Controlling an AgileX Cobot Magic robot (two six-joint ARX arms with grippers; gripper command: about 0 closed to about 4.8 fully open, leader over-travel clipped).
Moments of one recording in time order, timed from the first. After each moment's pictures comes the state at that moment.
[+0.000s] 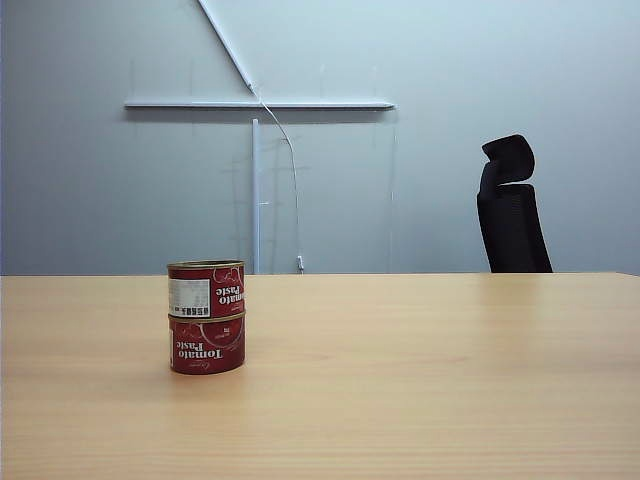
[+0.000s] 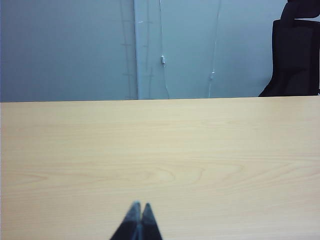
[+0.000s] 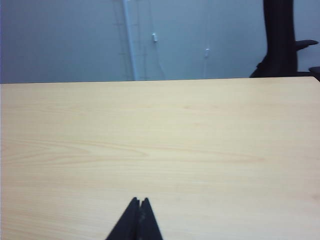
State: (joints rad) left arm -0.02 0.00 0.01 0.07 0.07 0.01; right arm 0.23 0.17 0.09 0.06 0.12 0.07
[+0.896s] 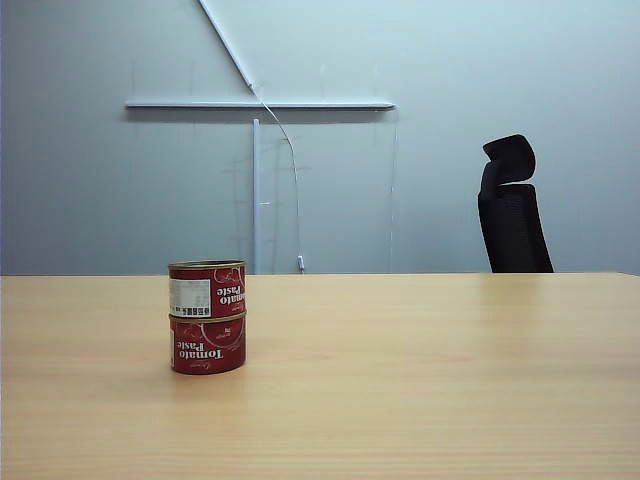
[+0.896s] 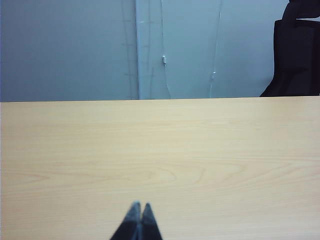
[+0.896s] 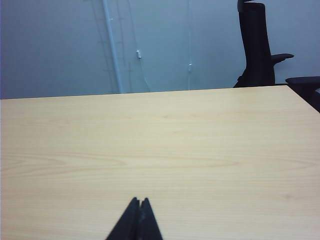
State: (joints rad) left arm -0.02 0.00 0.01 0.07 0.07 0.01; right arm 0.03 0.00 0.01 0.04 -0.03 0.08
